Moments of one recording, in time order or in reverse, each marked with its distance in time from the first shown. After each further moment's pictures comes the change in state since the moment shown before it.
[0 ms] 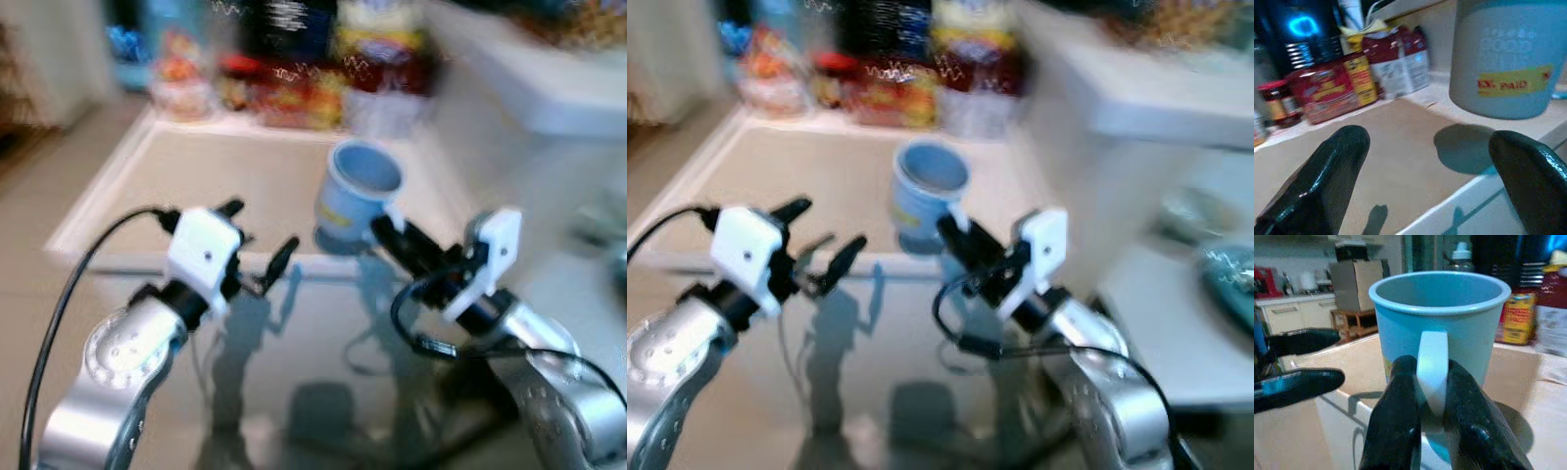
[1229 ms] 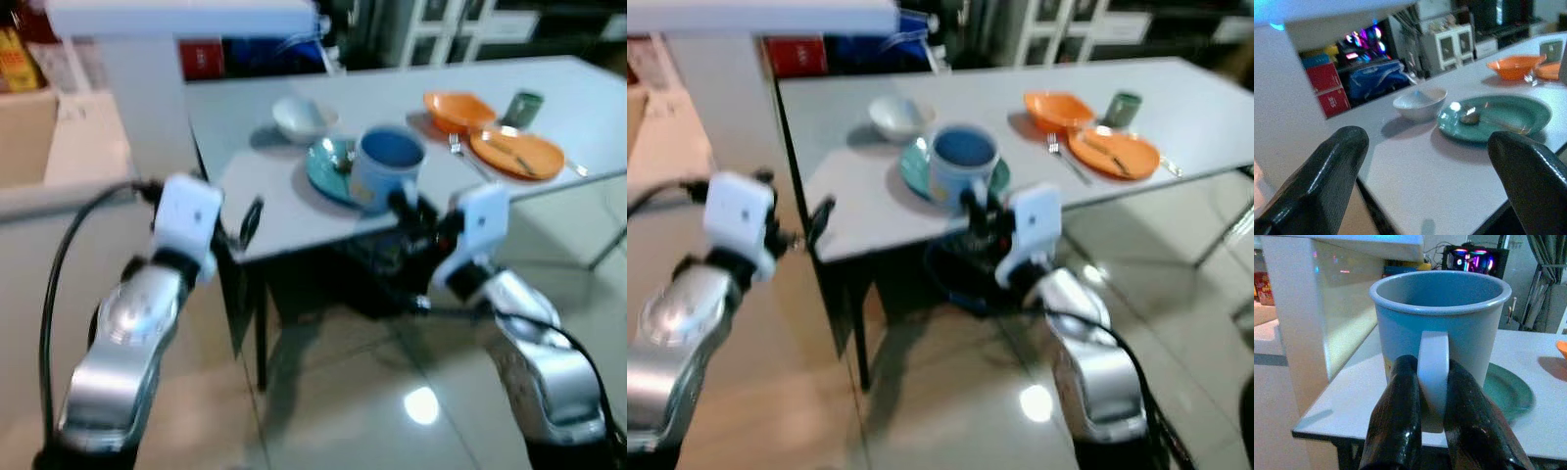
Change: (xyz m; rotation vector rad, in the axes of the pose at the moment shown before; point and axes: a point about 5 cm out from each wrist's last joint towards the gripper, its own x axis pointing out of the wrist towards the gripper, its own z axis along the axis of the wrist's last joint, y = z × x) left arm 0.026 0.028 -0.004 0.035 0.018 0.268; right arm 0.022 -0.029 -0.004 -0.160 0.044 -0.307
